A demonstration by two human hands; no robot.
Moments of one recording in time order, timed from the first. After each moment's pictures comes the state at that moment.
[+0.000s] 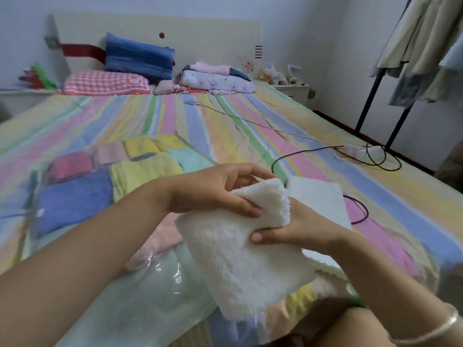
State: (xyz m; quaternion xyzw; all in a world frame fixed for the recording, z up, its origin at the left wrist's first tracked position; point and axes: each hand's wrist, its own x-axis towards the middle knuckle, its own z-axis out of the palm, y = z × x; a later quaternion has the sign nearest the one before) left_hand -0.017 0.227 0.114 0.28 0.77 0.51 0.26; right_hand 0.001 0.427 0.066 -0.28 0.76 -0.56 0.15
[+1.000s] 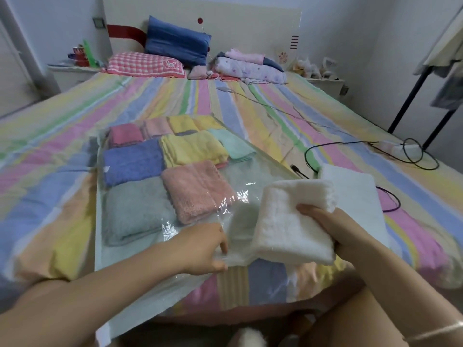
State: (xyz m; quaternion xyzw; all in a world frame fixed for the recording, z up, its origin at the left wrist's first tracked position) left_hand 0.084 0.146 -0.013 0.18 0.97 0.08 0.12; right_hand 0.031 0.410 0.008 0.10 0.75 -0.64 0.12
